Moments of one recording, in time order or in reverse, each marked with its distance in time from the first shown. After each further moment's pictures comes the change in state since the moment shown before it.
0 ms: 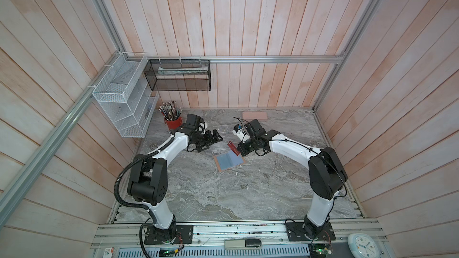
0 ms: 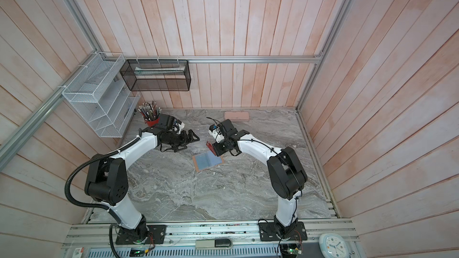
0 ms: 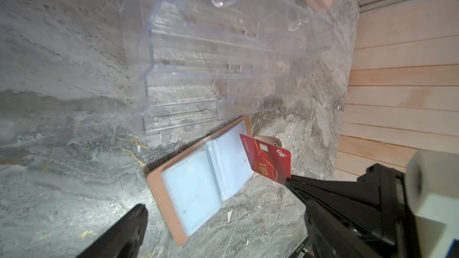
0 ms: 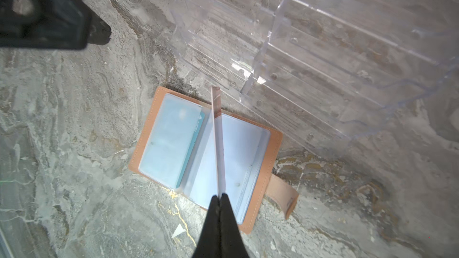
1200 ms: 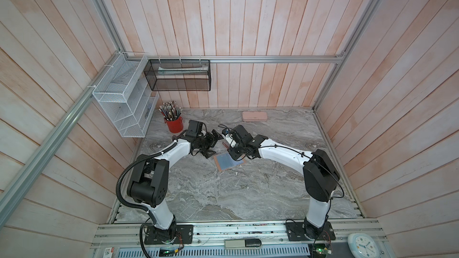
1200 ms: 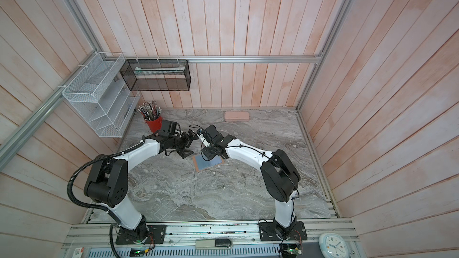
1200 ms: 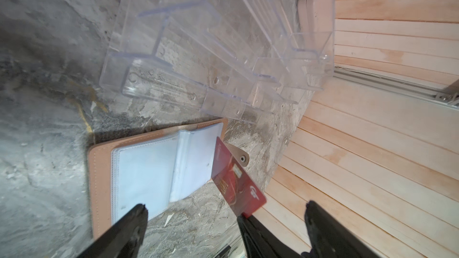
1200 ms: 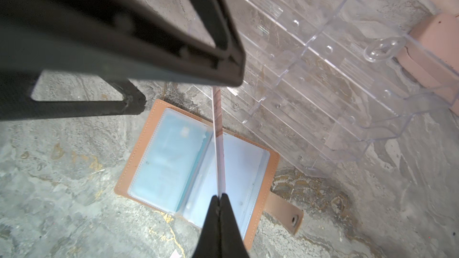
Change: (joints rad) left arm -0.023 -0.018 -0.160 0.286 0.066 -0.584; right arm 0.169 0.035 0.051 0.013 0.305 -0.032
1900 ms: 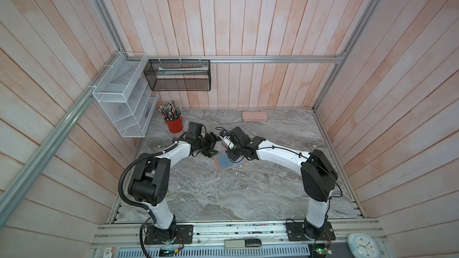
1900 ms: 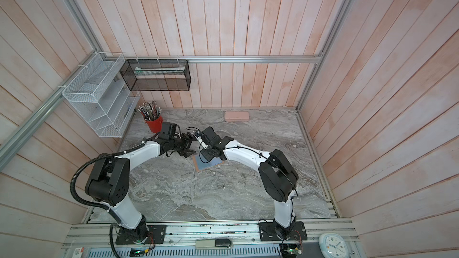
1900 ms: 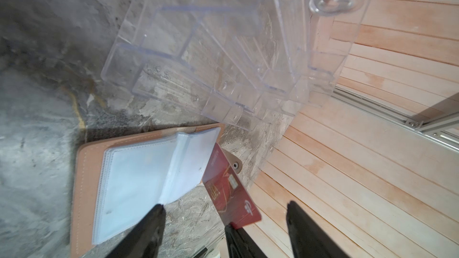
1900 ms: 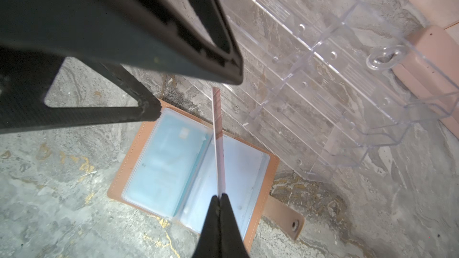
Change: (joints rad) left arm 0.008 0.017 -0.052 0.104 0.020 -0.139; right arm 0.021 0.010 0.000 0.017 0.040 -0.021
